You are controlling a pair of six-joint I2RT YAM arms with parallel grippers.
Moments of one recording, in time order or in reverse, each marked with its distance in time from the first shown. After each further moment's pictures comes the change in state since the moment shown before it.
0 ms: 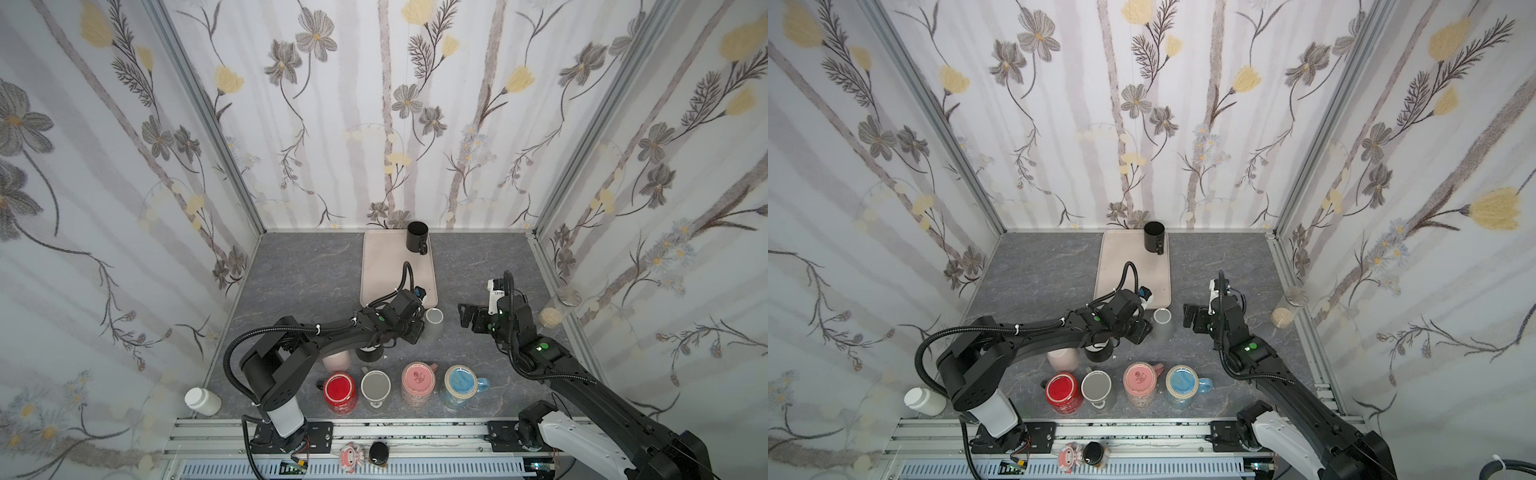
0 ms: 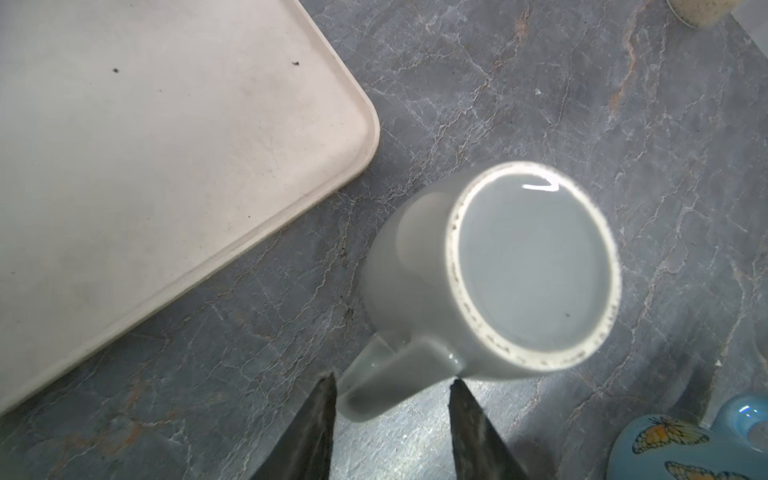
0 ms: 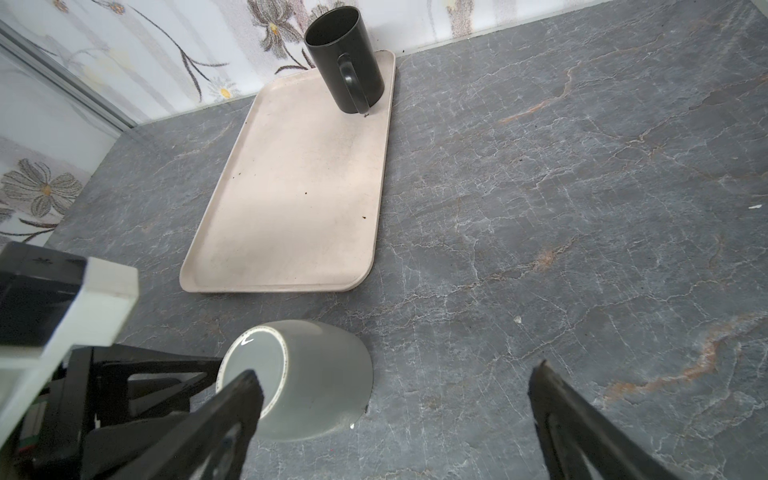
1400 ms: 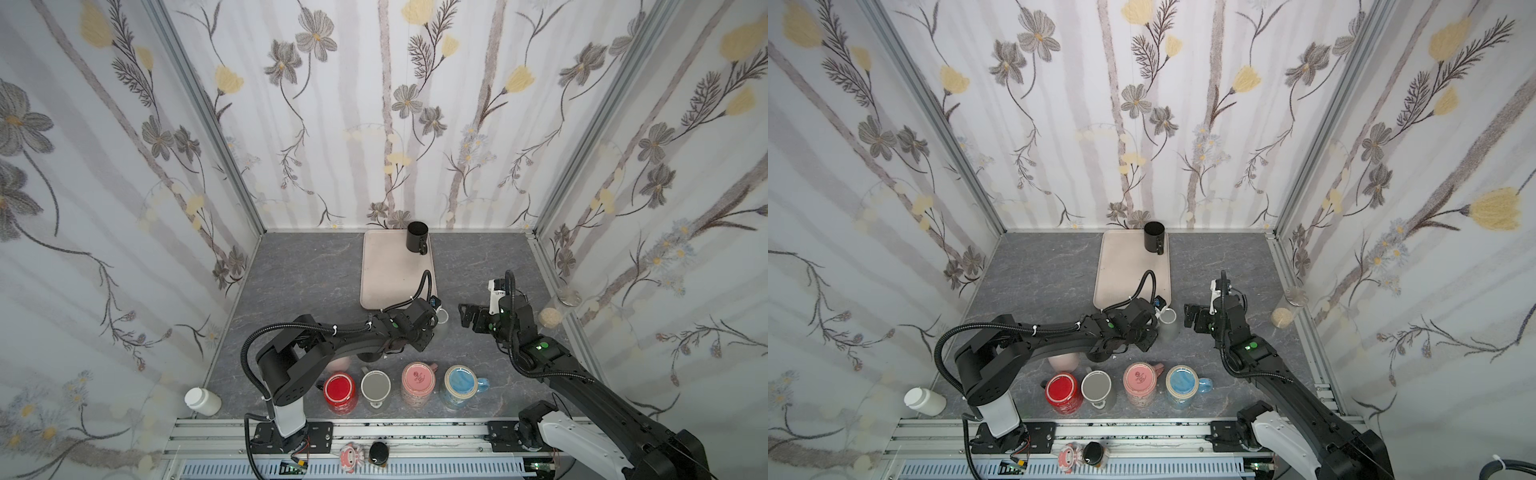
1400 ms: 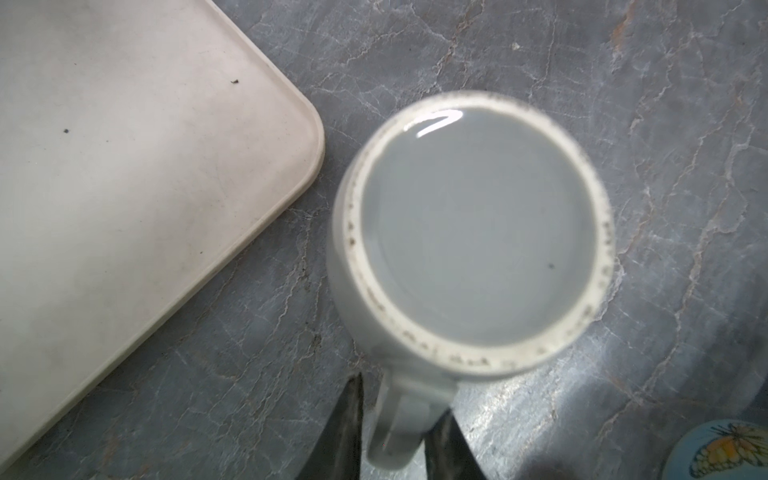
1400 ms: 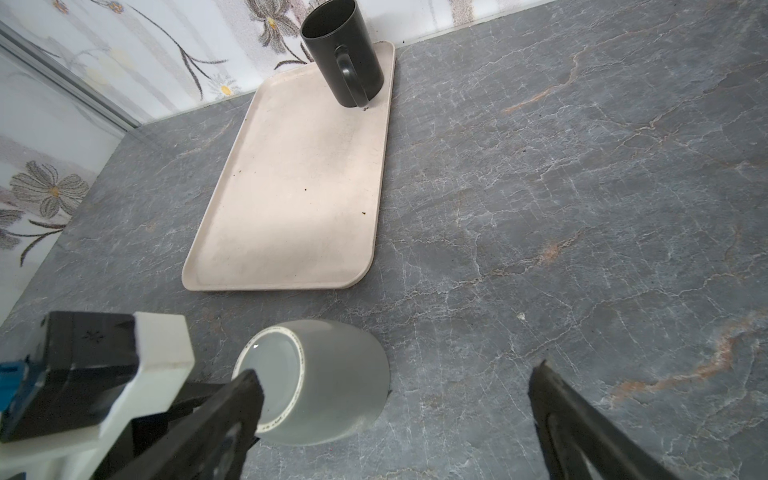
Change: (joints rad) left arm -0.092 0.076 0.048 0.006 -0.127 0.126; right arm -0.032 0.014 -0.011 0.015 -0.050 0.003
